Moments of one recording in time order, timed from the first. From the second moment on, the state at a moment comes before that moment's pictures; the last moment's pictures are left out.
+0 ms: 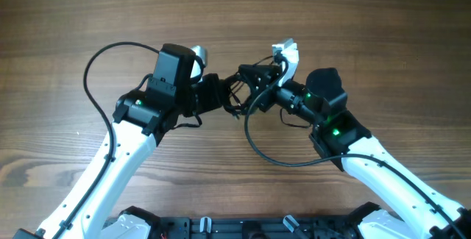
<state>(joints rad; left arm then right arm) -0.41 1.30 1.06 -0.65 0.39 -0.72 0.53 1.29 0.71 0.40 -0.40 0.45</state>
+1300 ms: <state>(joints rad) -0.31 1.31 1.06 -0.77 0.38 -0.71 0.54 1.29 0.71 0.36 -0.21 -0.33</state>
